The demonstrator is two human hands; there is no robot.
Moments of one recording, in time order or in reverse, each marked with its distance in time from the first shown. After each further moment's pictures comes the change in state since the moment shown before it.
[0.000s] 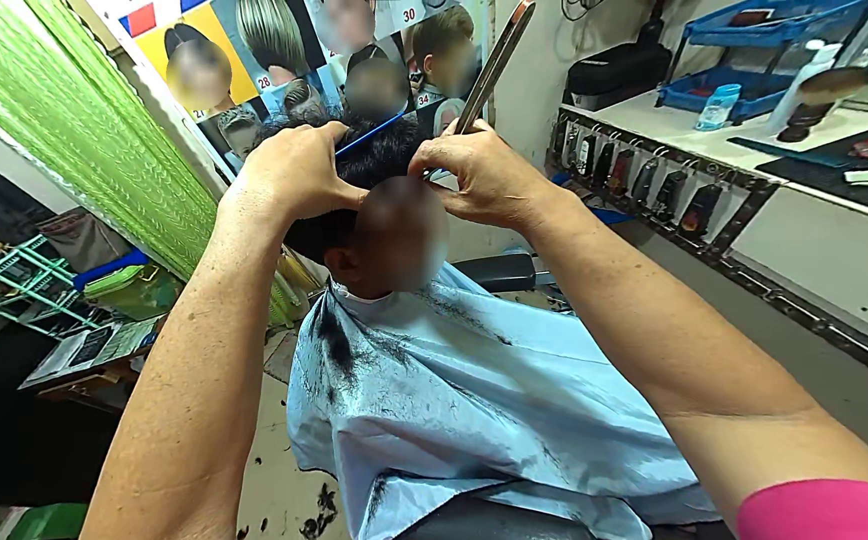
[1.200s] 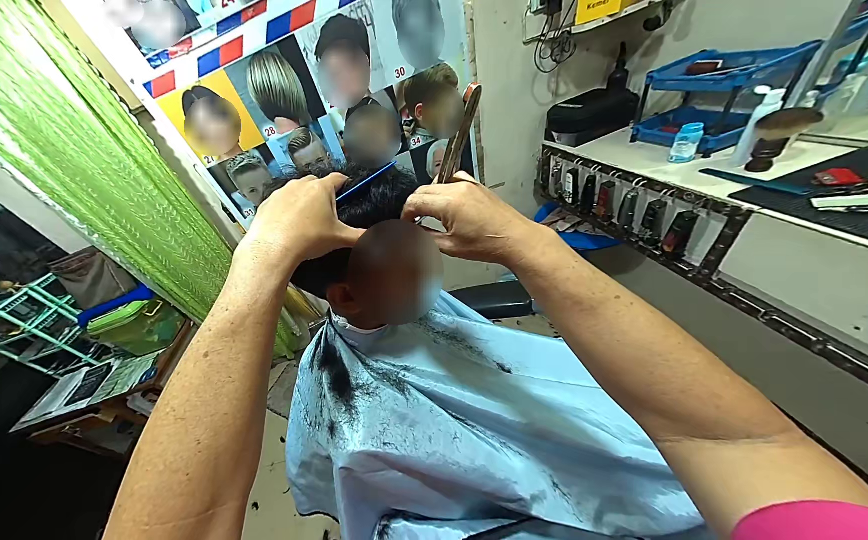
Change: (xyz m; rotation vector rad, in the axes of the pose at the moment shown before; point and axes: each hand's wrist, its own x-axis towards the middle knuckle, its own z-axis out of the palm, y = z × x) left_hand 0.005 0.000 0.002 -0.016 0.031 0.004; right_hand 0.002 -0.001 -0.005 -0.033 -0.054 0.009
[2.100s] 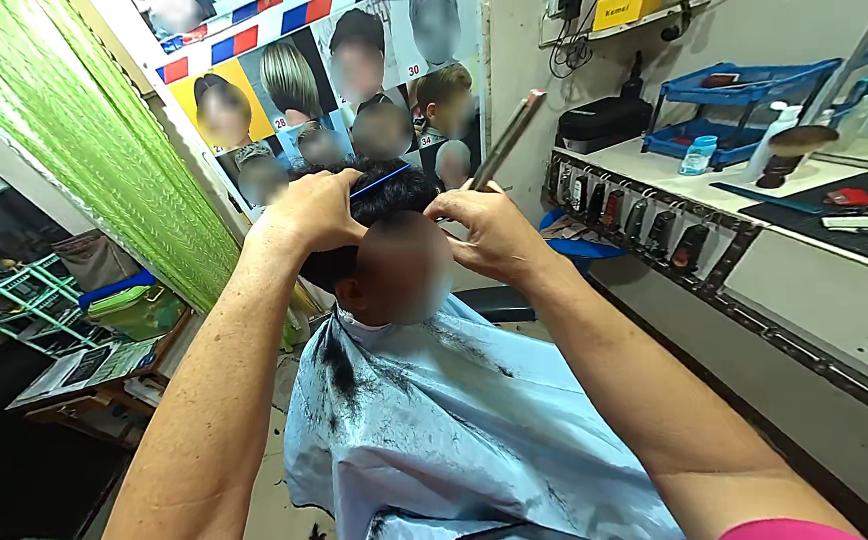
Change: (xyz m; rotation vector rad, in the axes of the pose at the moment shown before) left_hand -0.002 0.000 -0.004 -0.003 -0.076 -0.013; right_hand -0.018 -0.020 0.007 -0.001 0.179 0.099
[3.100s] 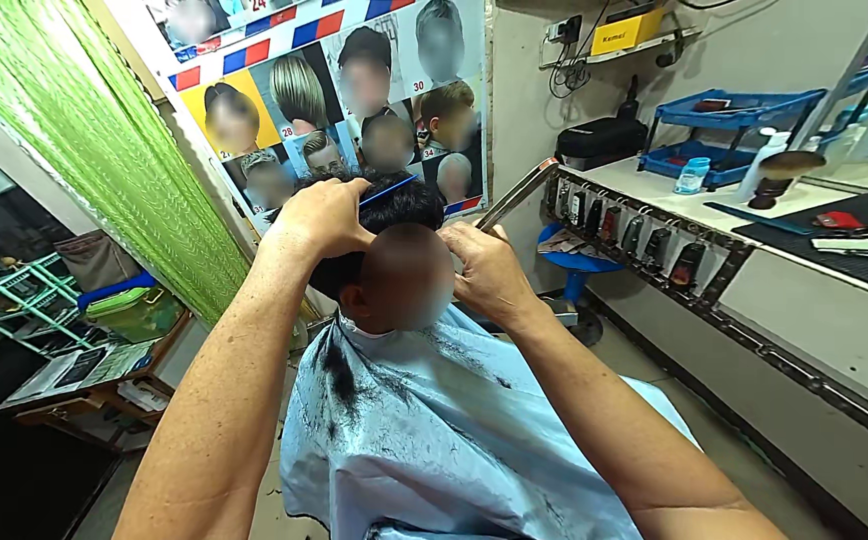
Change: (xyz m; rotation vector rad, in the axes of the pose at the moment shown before) left_hand 0.002 0.001 0.000 0.013 0.016 0.011; right_hand -0.023 -0.021 0.027 -0.062 0.109 0.176
